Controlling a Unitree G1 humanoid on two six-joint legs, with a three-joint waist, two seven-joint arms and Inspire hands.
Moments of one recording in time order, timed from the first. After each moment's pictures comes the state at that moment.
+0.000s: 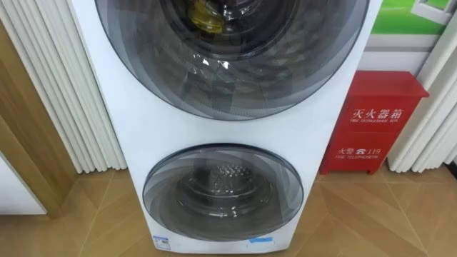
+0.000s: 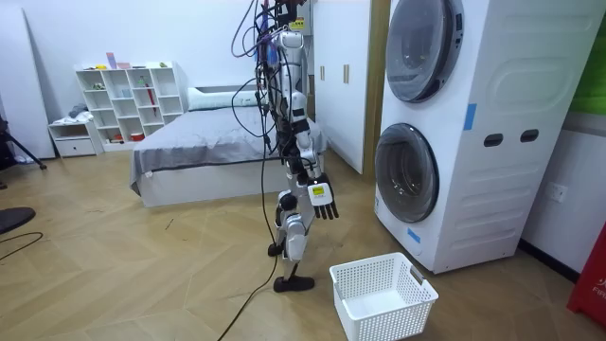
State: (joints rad) left arm 0.26 0.19 0.10 1.12 0.25 0.07 0.22; right arm 0.12 -0.22 0.02 1.25 0.42 0.02 0.17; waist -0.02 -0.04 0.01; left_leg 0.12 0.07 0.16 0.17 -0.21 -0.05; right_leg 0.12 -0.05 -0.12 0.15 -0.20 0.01
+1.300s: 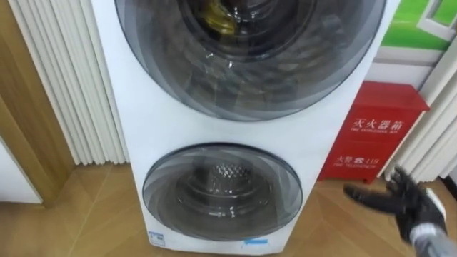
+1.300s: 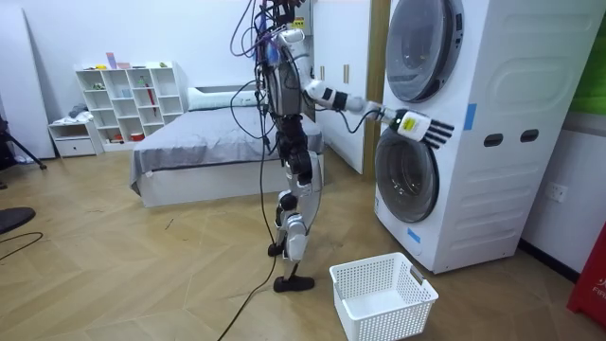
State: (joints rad) left arm 0.23 0.24 0.12 1.08 0.28 0.12 0.16; right arm -0.25 -0.40 -0.18 0.53 0.40 0.07 -0.09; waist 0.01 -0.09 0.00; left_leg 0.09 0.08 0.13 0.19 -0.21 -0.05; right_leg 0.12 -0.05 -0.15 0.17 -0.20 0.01
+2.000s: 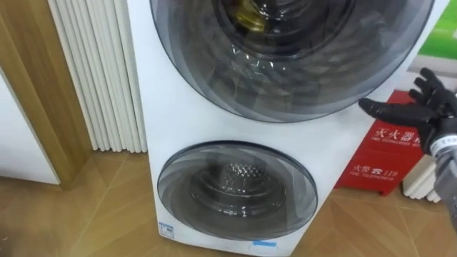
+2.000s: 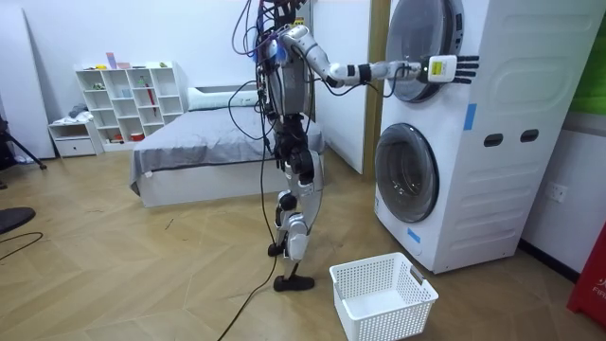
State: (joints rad) left arm 0.27 0.24 0.12 0.99 0.36 0.17 0.16; right arm -0.51 -0.57 -0.14 0.55 0.43 0.11 -0.11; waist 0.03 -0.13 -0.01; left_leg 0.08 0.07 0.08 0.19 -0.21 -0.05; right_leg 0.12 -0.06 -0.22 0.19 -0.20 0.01
